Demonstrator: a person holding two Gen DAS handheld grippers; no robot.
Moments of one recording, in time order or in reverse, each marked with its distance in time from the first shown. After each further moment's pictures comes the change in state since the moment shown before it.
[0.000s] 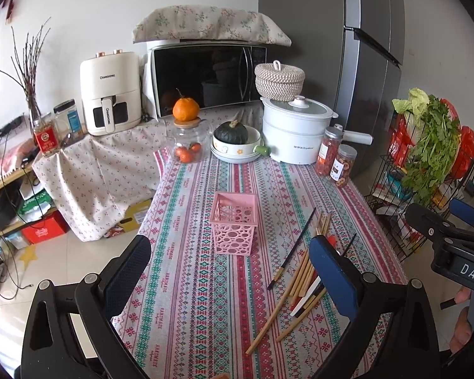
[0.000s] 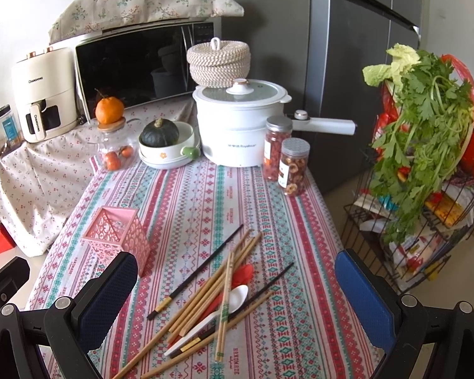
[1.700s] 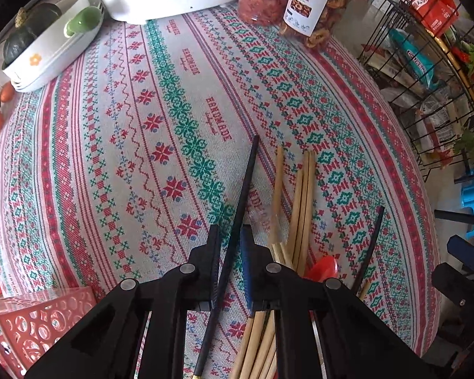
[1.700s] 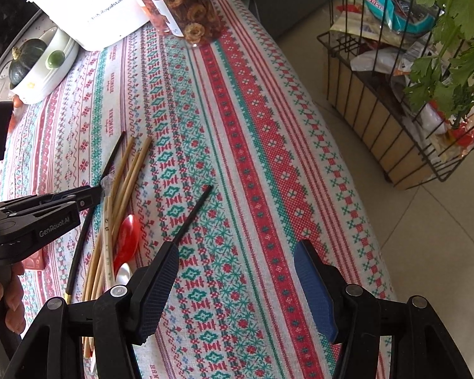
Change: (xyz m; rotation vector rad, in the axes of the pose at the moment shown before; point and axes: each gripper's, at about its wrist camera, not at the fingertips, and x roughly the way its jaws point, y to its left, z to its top) left arm 0.359 -0.178 0.012 0.318 0.696 -0.233; right arm 0.211 -0.145 -0.038 0.340 0.580 0.031
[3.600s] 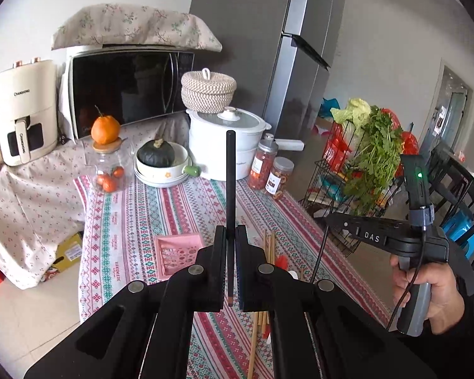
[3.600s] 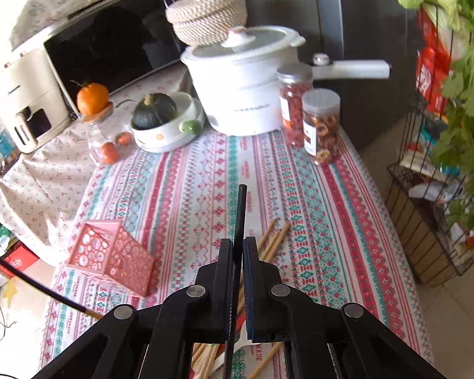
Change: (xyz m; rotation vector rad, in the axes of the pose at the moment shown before) left arm -0.291 0.104 -0.223 -0.069 -0.755 -0.113; right arm -0.120 0.131 -0.049 -0.271 -0.448 0.116
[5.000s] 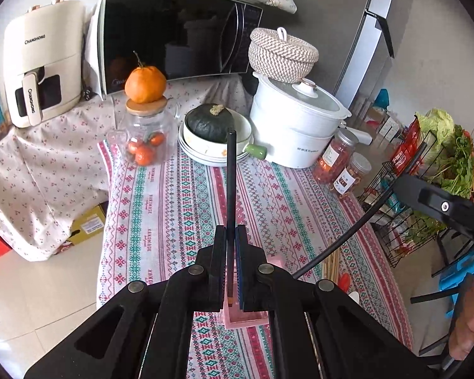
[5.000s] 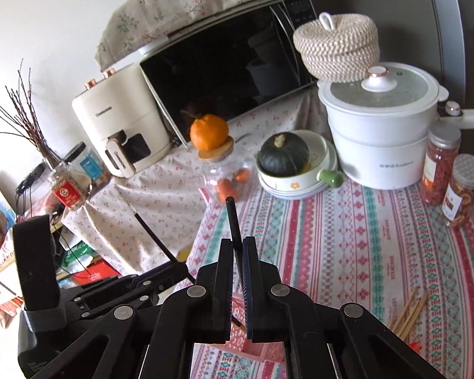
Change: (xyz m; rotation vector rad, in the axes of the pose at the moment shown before) left arm 0.119 0.099 0.031 -0.153 0.208 0.144; right arm 0.055 0.101 0.073 -0.001 0.032 0.308
